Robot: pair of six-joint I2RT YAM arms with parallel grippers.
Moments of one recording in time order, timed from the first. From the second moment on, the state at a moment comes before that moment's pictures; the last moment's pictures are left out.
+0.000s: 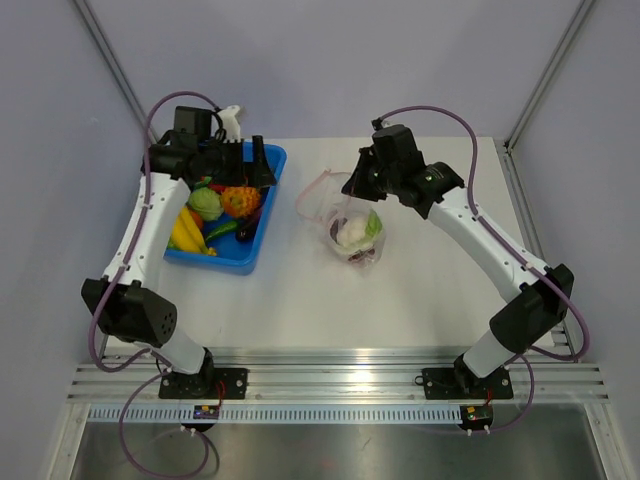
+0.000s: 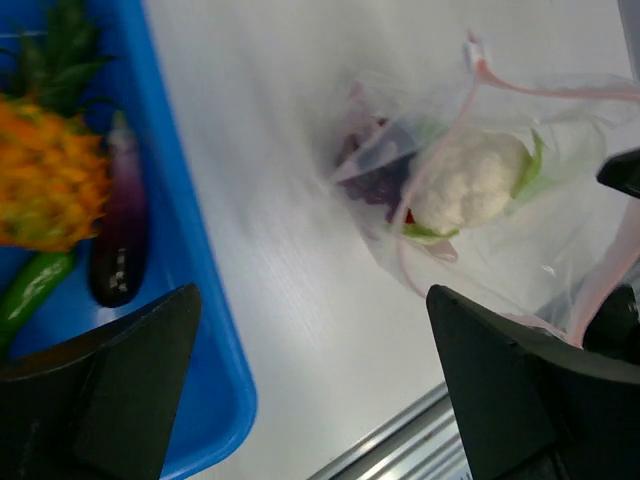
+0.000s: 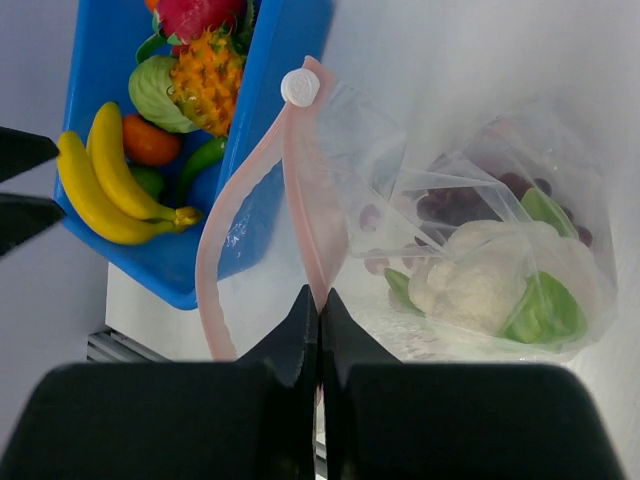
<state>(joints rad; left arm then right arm) -0.22 1.61 1.75 -0.93 0.44 -0.12 0.58 1.59 1.64 -0.66 -0.03 0.66</state>
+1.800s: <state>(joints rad) 0.05 2.09 1.81 -0.82 -0.25 -0.37 0.62 1.66 1.65 -0.64 -0.13 0.66</state>
